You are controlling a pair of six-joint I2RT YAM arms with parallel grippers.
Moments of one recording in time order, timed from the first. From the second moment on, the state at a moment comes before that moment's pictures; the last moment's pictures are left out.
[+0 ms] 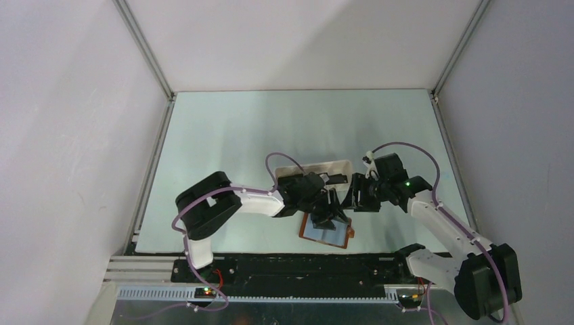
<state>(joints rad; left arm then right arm) -1.03 1.85 0.93 0.18 0.40 -1.27 0.37 1.06 0.68 -0.63 -0.41 0.49</state>
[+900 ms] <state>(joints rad) -0.80 1.32 0.68 0.08 0.16 -1.08 0.34 1.22 0.86 -0.58 -0.51 0.49</state>
